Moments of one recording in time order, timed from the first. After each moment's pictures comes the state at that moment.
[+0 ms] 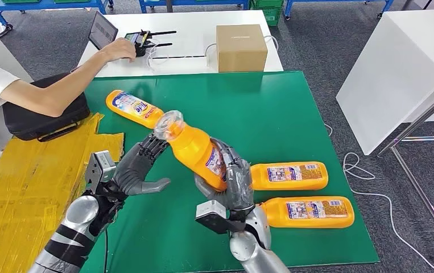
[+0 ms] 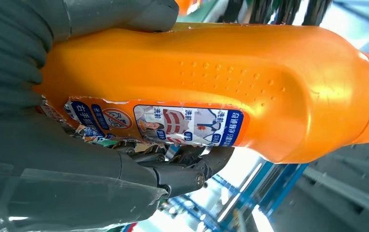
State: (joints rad) left arm -0.29 0.08 -0.40 -1.42 0.12 -0.33 -0.29; right arm -0.20 0.24 0.56 -1.17 0.52 -0.60 -0.44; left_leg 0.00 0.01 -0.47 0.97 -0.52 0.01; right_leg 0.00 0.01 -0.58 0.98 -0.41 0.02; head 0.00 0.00
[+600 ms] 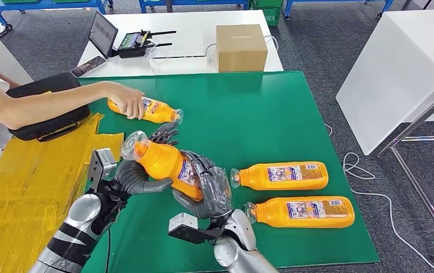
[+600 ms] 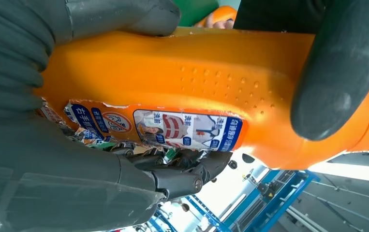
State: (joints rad) left arm -0.30 0.08 -0.42 -1.41 0.16 -0.34 -0.28; right arm -0.26 0.28 0.68 -1.00 0.56 -0.63 -0.43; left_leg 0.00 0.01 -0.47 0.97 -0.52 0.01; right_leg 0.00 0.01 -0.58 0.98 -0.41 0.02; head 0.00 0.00
